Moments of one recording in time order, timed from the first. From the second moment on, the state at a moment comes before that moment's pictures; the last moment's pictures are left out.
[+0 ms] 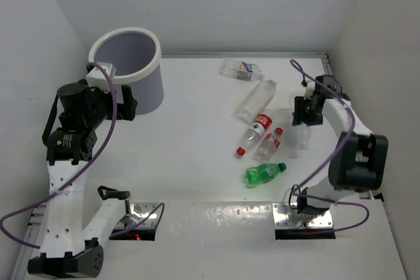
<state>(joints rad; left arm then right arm) 0.05 0.82 1.15 -0.71 0.18 0.07 -0.16 1.61 1.02 -0.60 -0.08 -0.10</state>
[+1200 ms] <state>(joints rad) -0.12 1.24 1.55 -0.08 0.98 -0.58 0.58 1.41 1.63 -0.35 -0.87 0.38</state>
